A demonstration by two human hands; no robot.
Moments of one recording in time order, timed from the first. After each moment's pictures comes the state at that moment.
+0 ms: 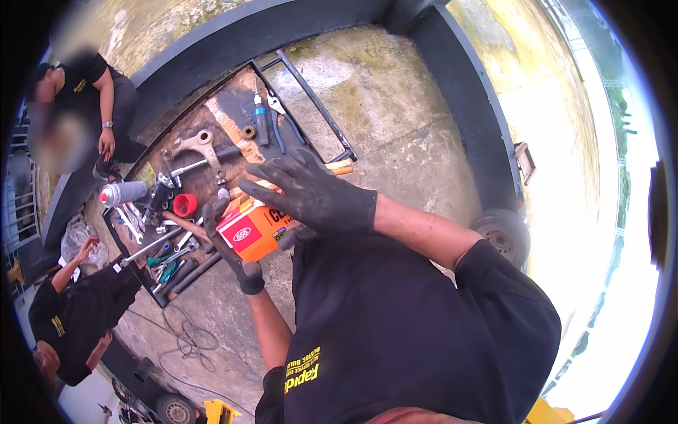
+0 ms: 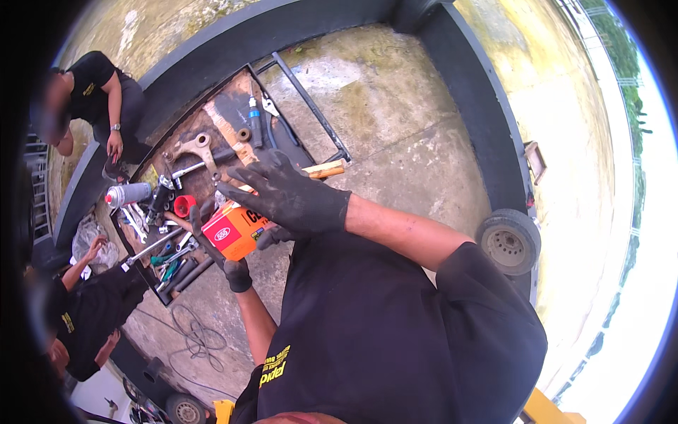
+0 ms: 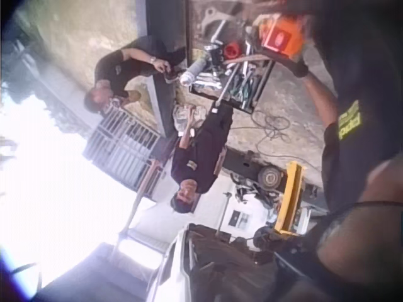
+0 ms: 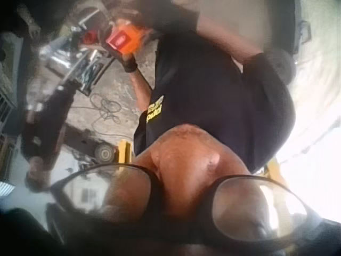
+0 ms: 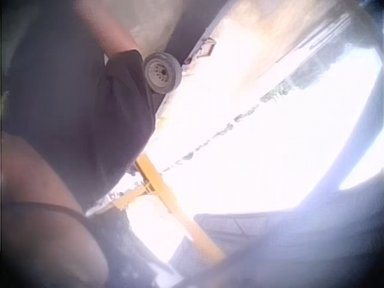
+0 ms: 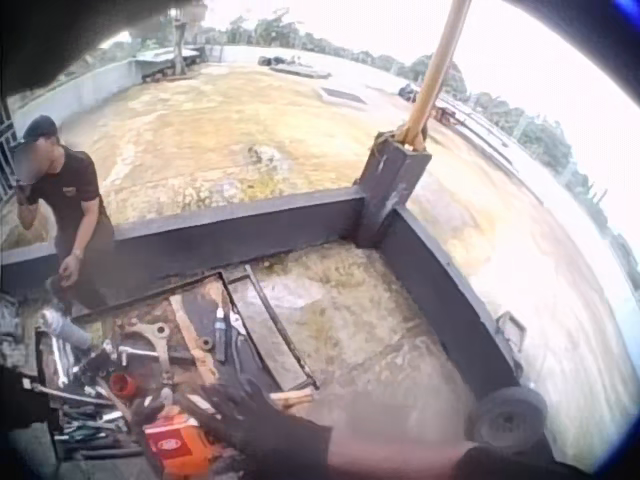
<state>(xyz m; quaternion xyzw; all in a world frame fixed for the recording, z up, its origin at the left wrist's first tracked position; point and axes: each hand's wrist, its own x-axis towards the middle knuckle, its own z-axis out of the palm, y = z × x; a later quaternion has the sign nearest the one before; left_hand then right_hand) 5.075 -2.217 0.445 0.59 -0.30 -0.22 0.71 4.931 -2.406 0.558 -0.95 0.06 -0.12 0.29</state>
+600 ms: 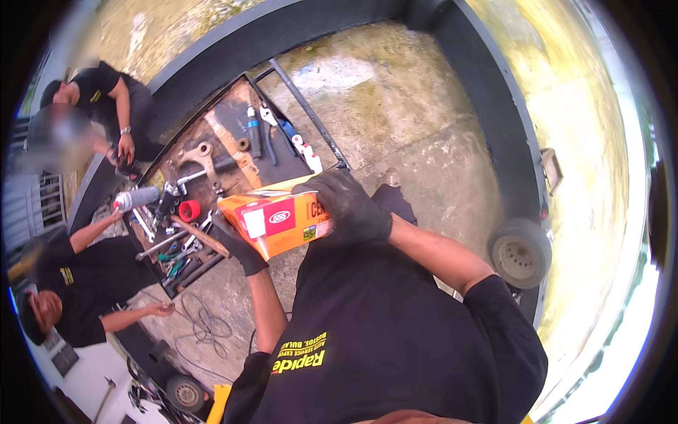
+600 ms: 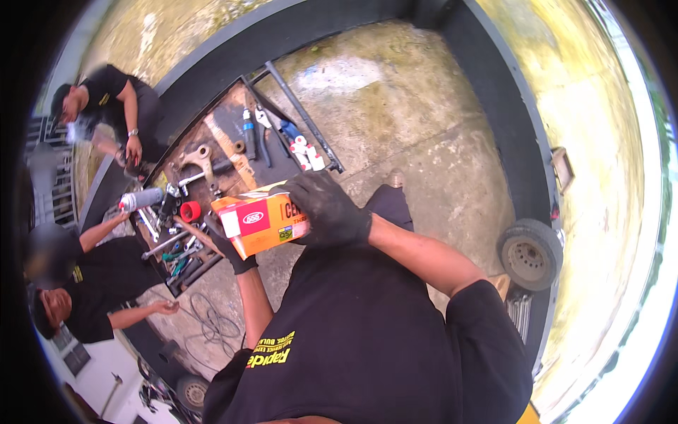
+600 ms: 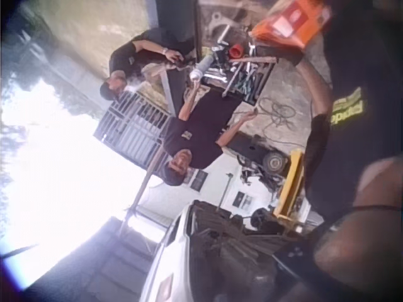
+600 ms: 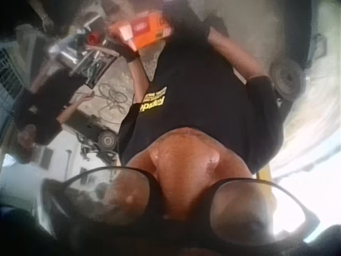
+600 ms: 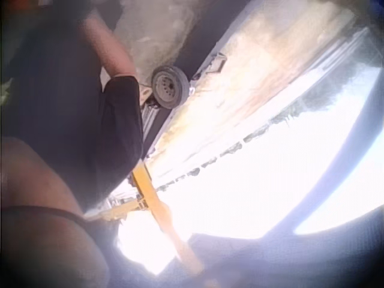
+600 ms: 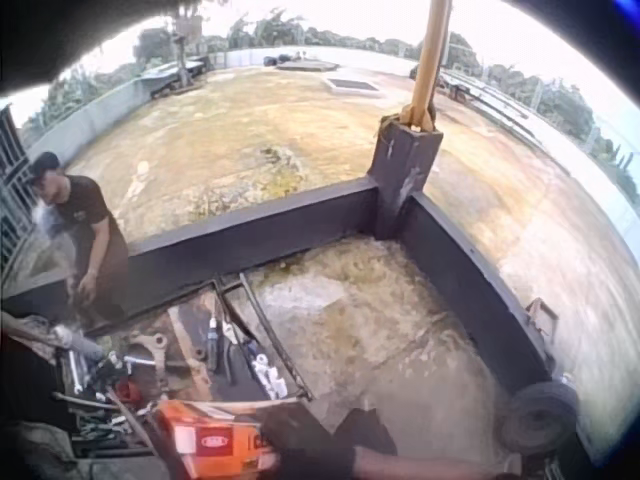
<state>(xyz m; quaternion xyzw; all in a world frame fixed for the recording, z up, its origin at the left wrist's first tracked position) 5.053 -2.266 0.397 0.60 -0.06 -0.31 0.74 4.818 -2.450 0.496 -0.87 0.14 -0.26 0.39</state>
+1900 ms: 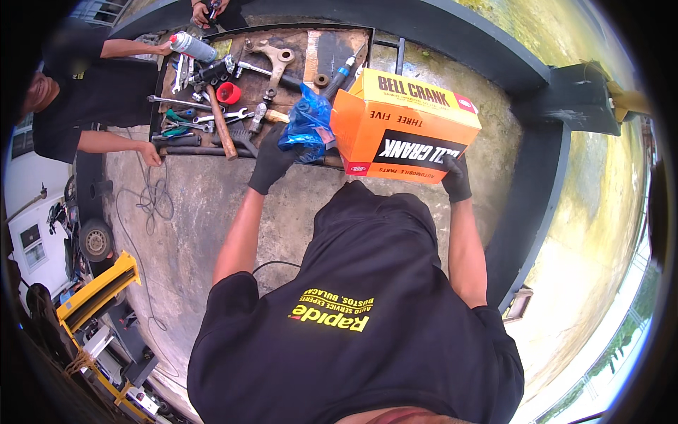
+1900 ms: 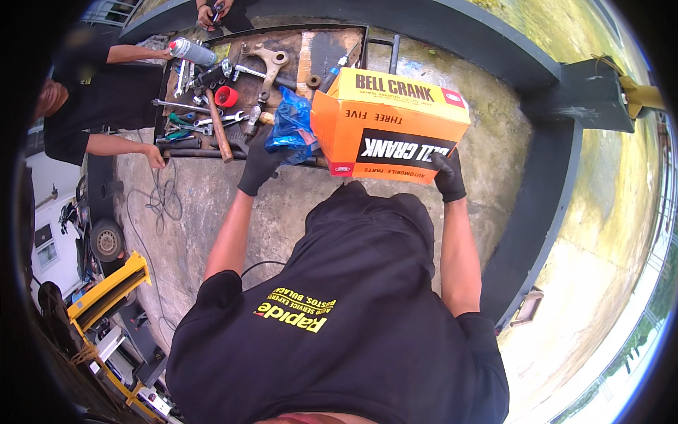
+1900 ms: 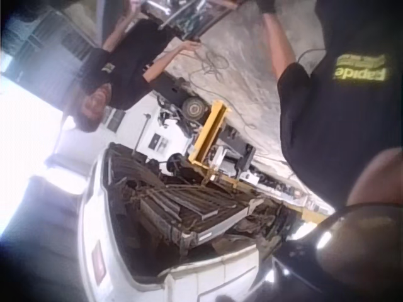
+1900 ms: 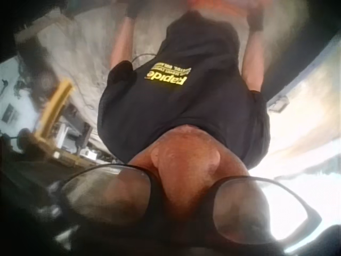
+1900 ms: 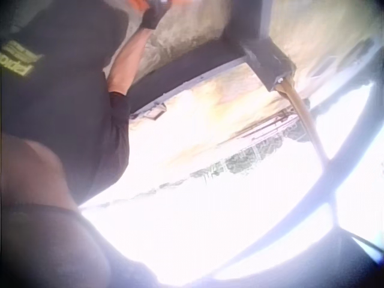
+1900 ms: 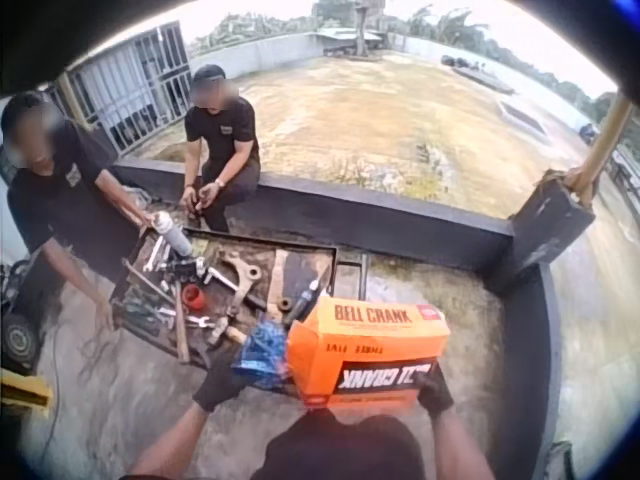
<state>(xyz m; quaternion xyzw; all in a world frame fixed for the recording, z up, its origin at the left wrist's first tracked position) 5.040 -2.285 0.379 0.80 -0.31 -0.21 0.46 4.740 -2.653 0.323 -0.43 0.26 -0.19 0.85</state>
